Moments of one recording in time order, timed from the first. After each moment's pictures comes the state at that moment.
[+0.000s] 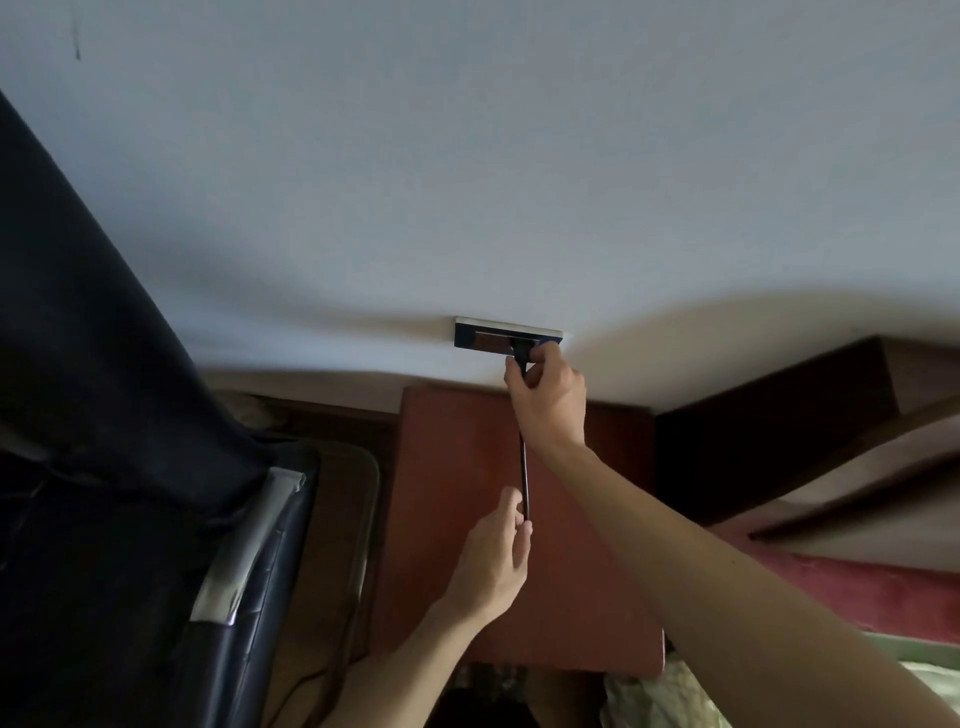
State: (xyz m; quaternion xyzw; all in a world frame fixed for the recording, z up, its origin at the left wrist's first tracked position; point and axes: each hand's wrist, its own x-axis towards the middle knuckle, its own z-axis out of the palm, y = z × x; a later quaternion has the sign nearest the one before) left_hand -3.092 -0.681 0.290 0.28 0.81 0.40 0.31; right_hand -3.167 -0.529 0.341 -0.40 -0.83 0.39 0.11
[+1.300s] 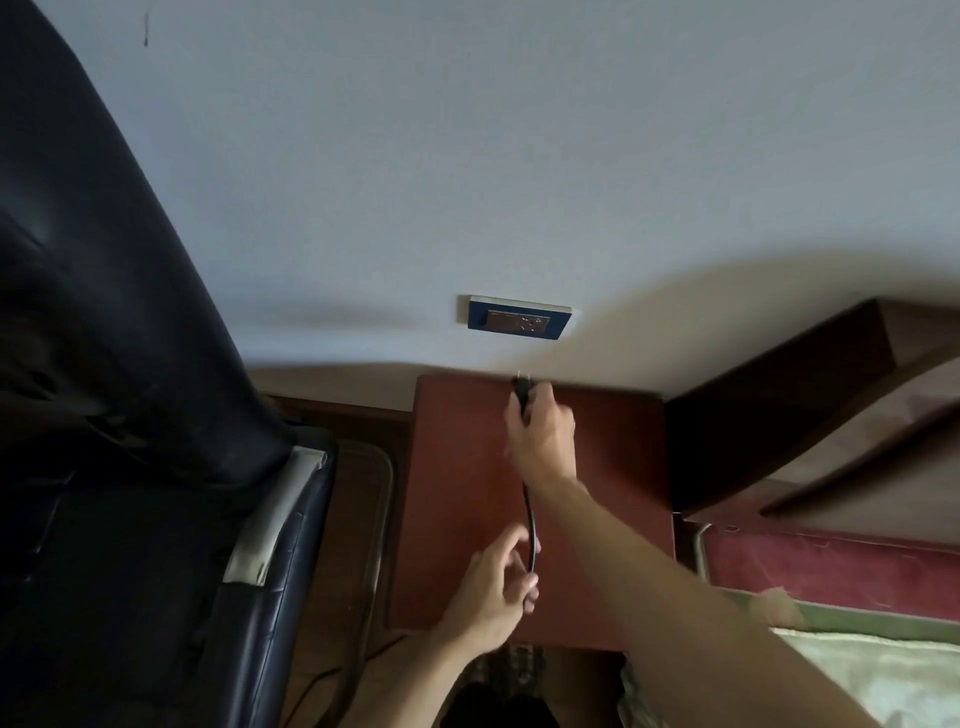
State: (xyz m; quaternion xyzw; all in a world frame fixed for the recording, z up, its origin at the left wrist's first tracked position) left_hand -3.054 -0.733 0.295 0.19 0.73 0.48 0.45; right_hand -3.124 -0.579 0.319 -0.38 -0.83 0.40 0.07
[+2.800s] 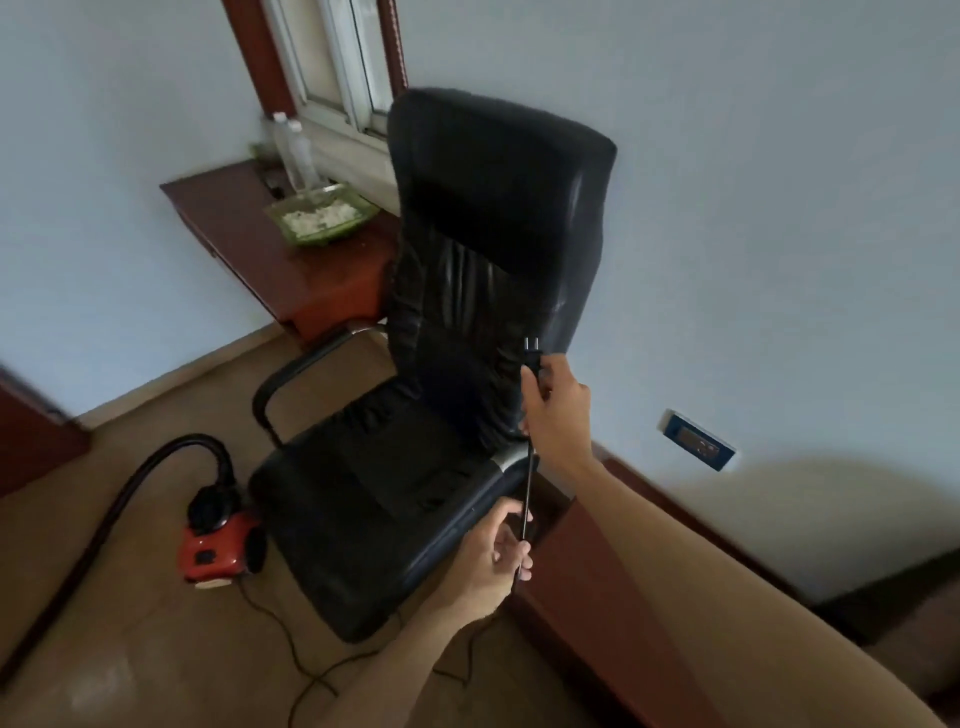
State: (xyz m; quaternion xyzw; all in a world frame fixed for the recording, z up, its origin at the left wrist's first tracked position) left_hand -2.923 -0.885 0.520 -0.02 0.78 0.61 0.14; right_hand -3.050 -0.780 0.608 0.03 -0.82 0.57 0.10
